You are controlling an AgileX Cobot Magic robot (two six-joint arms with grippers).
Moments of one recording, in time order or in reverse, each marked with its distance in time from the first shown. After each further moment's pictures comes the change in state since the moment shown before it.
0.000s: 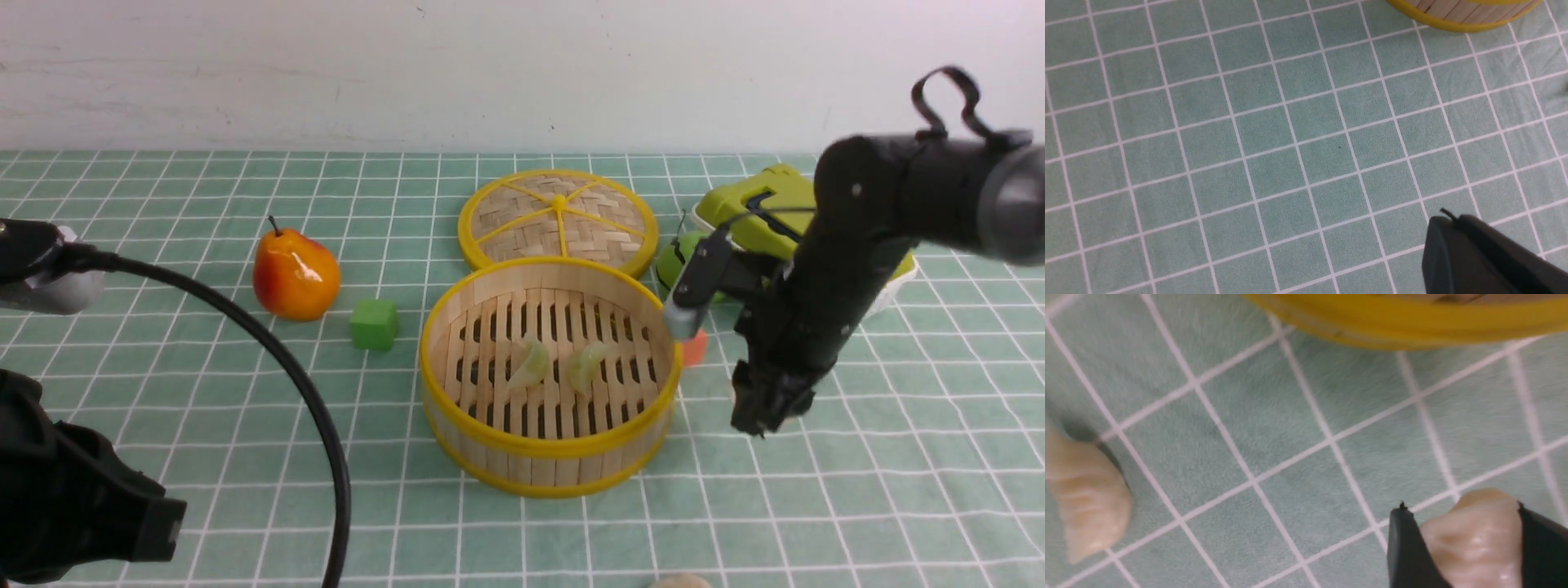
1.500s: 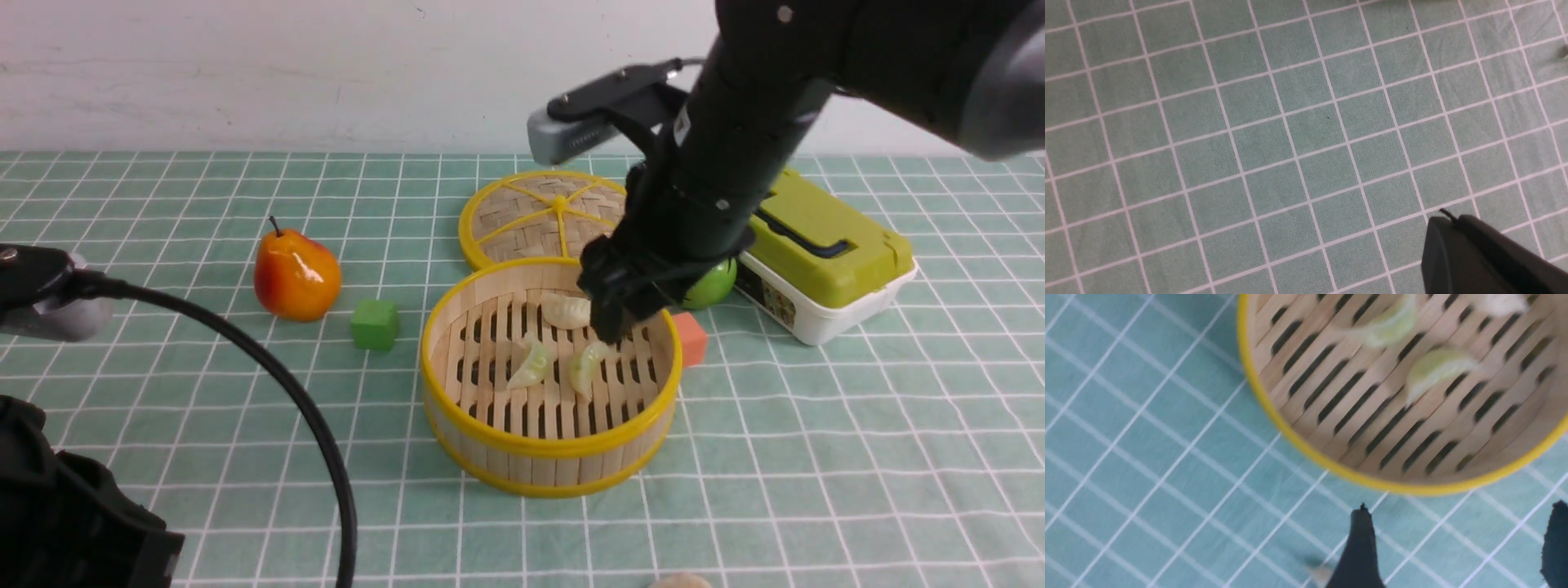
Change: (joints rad) right arm 0.249 -0.100 -0.218 -0.021 0.198 0.621; left arm 0.000 0.000 0.000 -0.046 0.048 0.024
